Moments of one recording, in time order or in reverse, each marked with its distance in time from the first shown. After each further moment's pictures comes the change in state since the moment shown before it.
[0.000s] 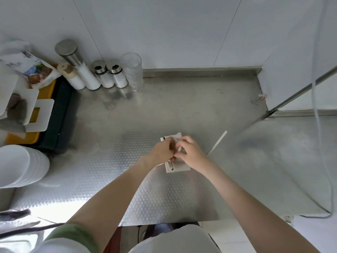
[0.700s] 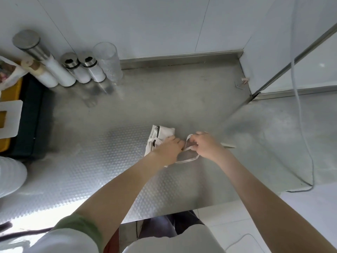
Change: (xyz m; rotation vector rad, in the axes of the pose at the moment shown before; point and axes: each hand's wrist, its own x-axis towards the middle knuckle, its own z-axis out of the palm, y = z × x) left_hand 0.034 0.008 0.058 1.054 -0.079 0.571; right_hand -0.023 0.042 -0.052 -0.424 -0.084 0.226
